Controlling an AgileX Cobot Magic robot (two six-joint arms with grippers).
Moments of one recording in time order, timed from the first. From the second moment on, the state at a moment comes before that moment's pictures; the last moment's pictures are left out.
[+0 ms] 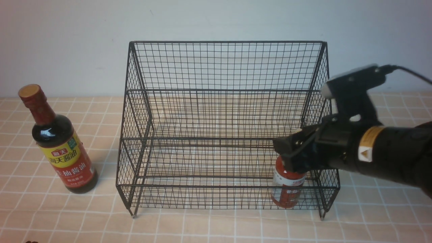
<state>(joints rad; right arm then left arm) 0.58 1.29 -0.79 -0.12 0.25 0.27 -0.10 -0.01 0.02 -0.04 0.38 0.07</state>
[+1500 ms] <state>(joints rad) 0.16 0.18 -0.37 -0.03 0.45 0.07 -0.10 -0.01 0.02 -0.04 0.38 0.07</state>
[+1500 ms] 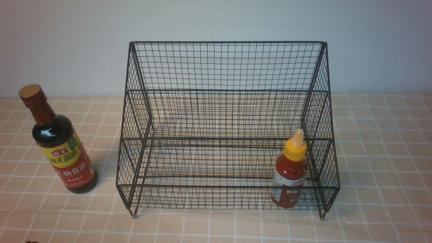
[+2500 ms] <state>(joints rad) -0.02 -0.01 0.02 -0.03 0.38 0.07 -0.10 -0.01 0.02 -0.04 0.38 0.07</state>
